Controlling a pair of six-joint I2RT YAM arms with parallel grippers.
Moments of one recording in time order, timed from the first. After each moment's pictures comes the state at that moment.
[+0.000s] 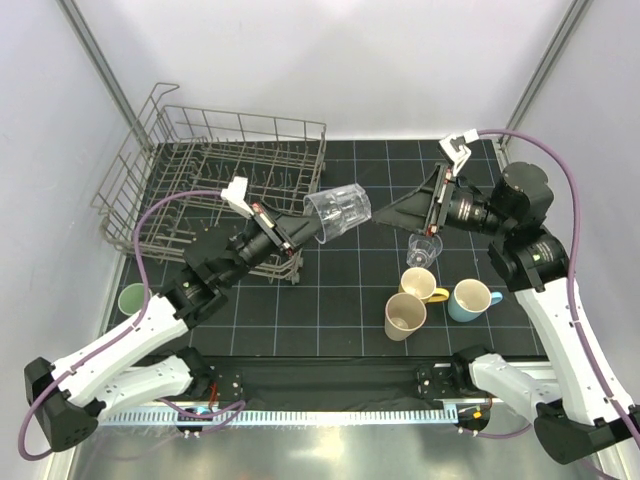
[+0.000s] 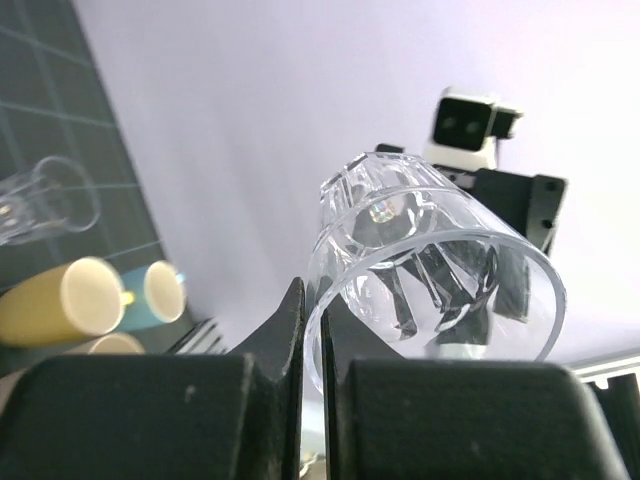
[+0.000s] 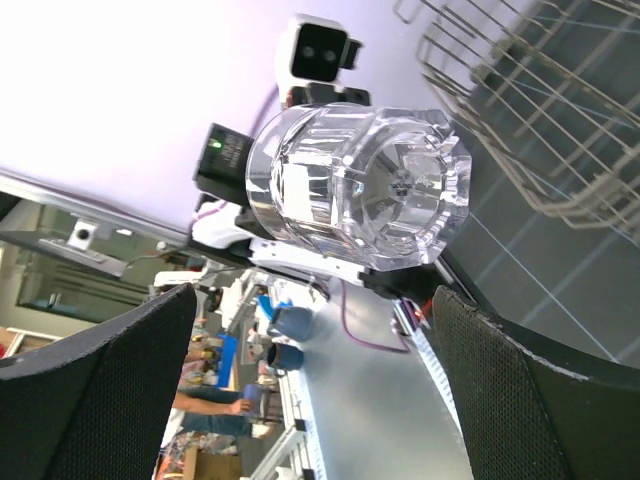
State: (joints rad) left arm -0.84 0.91 0.84 0.18 0.03 -1.24; right arm 0.30 0.95 1.27 -0.40 -0.92 0.92
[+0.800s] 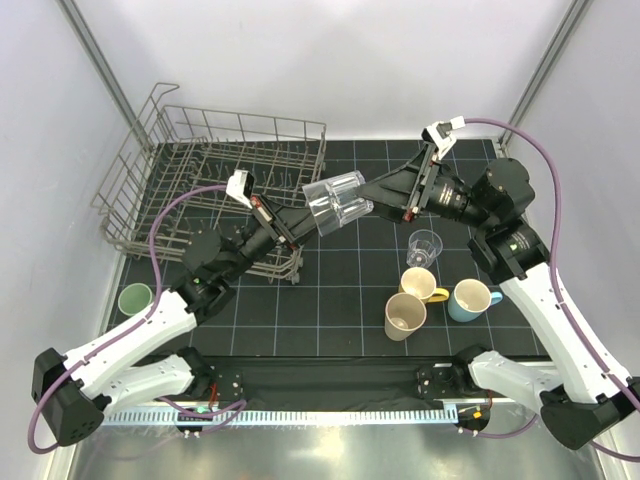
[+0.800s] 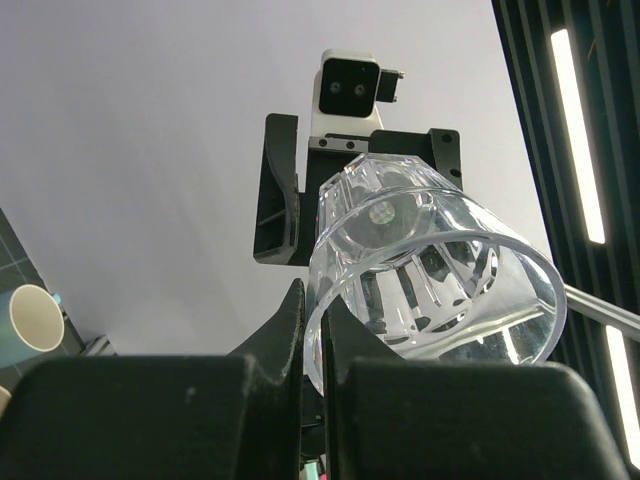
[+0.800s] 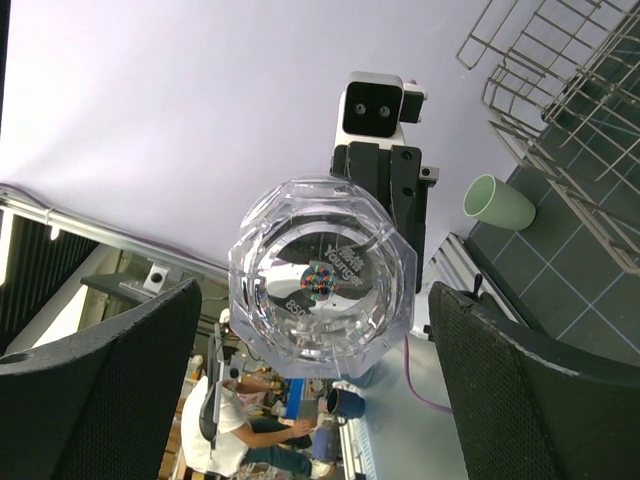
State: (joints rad) left arm -0.80 0.97 0.79 0.53 0.15 -1.41; right arm 0.44 1.02 1.25 -0.07 -0.76 1.21
